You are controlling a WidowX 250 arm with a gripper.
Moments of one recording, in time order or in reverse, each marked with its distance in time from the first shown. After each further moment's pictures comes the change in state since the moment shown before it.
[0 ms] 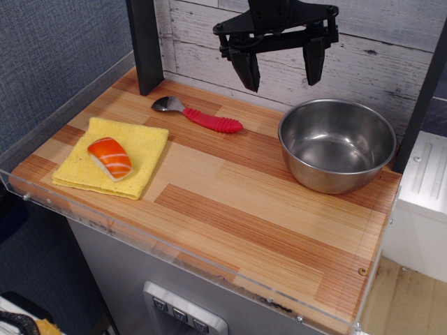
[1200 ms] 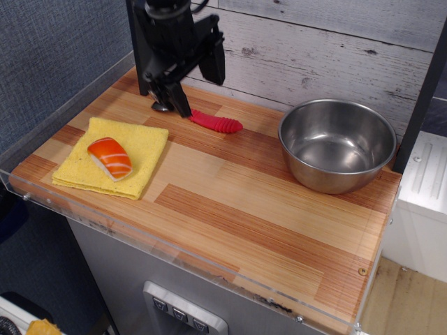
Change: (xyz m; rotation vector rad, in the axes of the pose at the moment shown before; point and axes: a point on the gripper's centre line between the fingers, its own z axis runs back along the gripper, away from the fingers) arm 0.013 0.103 -0.026 0.119 -0.063 1.058
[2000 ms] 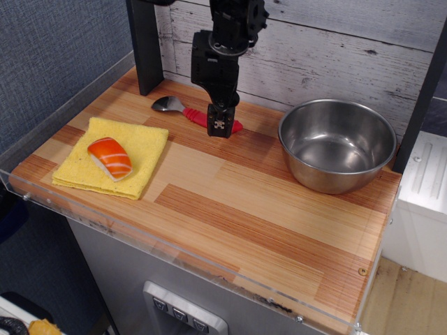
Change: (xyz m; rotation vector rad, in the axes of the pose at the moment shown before) arm -0.009 -0.023 -0.057 0.091 -0.241 0.524
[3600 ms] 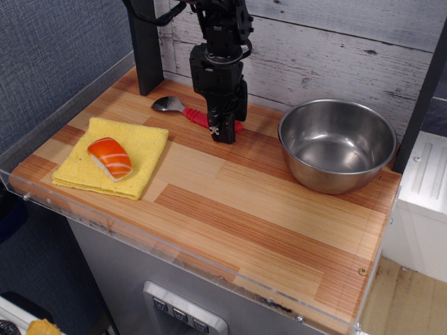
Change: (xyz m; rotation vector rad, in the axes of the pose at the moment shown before) arm -0.012 -0.004 -0.025 0.068 0.176 -0.213
